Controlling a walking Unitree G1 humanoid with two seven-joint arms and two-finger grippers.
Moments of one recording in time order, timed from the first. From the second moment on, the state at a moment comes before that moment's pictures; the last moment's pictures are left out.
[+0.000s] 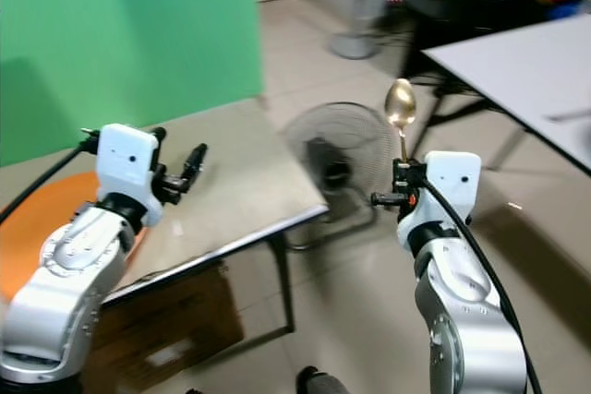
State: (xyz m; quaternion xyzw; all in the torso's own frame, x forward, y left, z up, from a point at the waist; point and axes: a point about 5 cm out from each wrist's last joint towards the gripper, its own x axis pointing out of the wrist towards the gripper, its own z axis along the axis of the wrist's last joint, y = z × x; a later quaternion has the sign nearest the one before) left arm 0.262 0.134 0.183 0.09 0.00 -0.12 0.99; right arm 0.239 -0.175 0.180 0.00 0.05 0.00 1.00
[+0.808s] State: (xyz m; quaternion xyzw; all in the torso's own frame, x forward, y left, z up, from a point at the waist) left arm 0.267 0.132 0.182 0.09 0.00 -0.12 0.99; right arm 0.244 -0.173 0.178 -0.01 0.07 0.03 1.00
